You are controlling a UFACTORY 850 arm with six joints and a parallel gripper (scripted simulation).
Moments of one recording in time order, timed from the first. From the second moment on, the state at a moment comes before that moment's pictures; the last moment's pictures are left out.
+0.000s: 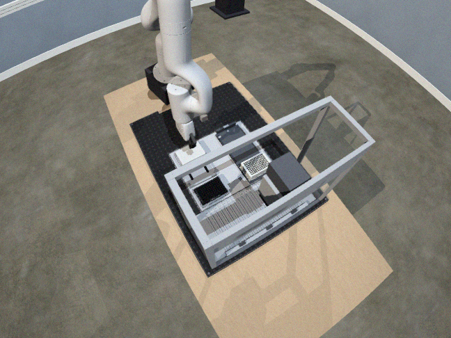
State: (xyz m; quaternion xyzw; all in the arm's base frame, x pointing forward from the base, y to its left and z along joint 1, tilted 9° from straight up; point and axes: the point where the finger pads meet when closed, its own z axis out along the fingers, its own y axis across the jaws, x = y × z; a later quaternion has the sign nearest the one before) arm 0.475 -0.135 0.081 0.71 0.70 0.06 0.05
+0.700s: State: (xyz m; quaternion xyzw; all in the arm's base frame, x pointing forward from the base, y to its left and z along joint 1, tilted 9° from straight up) arm 0.479 -0.134 0.054 0.71 0.70 0.06 0.05
